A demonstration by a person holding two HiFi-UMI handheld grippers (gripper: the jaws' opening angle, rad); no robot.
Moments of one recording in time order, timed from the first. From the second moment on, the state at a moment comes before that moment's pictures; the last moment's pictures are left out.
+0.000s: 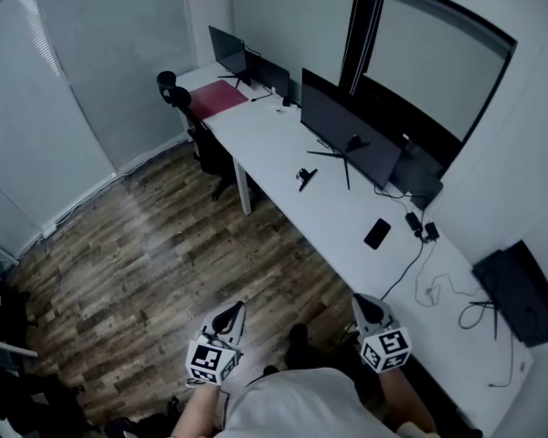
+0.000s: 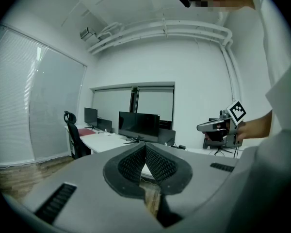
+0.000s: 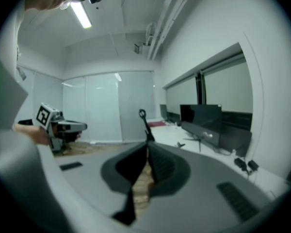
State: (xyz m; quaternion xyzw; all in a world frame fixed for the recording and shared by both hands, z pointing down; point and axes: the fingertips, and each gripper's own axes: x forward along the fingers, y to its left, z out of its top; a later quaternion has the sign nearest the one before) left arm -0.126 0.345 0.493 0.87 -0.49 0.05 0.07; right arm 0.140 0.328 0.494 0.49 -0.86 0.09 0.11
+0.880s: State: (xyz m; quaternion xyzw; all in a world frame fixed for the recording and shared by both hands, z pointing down) left arm -0.077 0.166 0.503 0.86 -0.50 0.08 0.10; right arm 0.167 0.131 0.524 0.46 -0.87 0.12 0.14
